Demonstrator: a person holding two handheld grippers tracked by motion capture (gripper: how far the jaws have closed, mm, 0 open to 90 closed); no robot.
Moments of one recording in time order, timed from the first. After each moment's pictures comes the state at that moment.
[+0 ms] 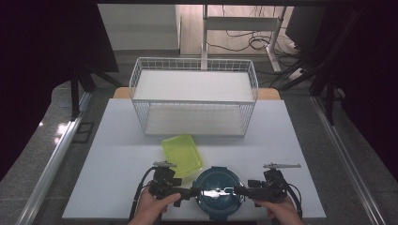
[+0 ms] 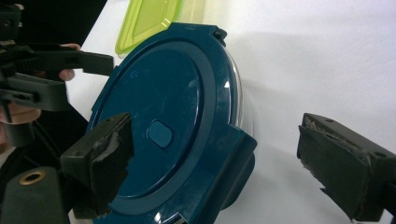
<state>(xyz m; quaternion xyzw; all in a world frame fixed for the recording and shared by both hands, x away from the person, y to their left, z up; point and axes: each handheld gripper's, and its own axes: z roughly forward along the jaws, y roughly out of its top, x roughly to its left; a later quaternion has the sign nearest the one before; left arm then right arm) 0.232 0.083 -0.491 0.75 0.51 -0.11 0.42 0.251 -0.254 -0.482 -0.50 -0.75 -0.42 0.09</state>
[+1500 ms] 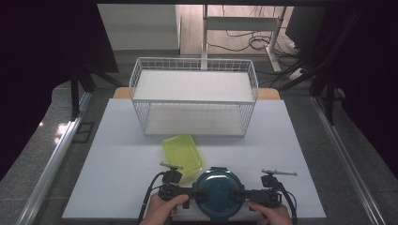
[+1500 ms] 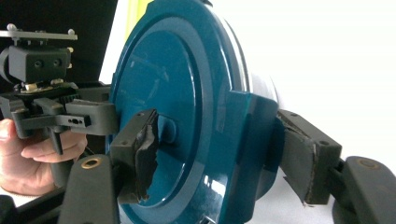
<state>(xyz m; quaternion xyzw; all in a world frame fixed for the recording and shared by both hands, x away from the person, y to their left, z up) 0.234 0.067 -0.509 0.69 0.54 -0.22 0.42 0.241 -0.248 -0.502 -0.58 -0.67 -0.42 0.18</state>
